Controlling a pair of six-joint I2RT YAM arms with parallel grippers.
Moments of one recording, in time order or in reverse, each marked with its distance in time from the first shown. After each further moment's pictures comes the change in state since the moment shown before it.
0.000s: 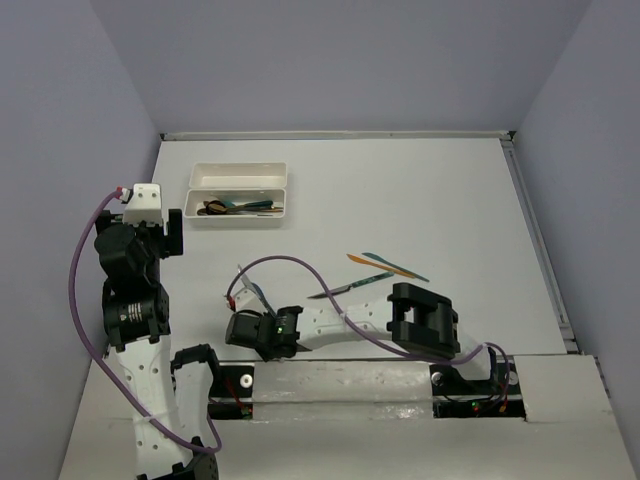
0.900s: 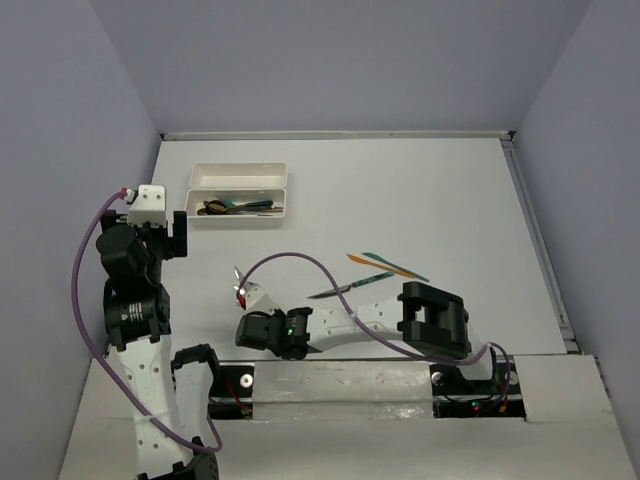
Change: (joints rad) left arm 0.000 -0.001 -0.008 -0.008 0.055 -0.002; right arm 0.006 -0.048 -0.065 0.011 0.146 -0.046
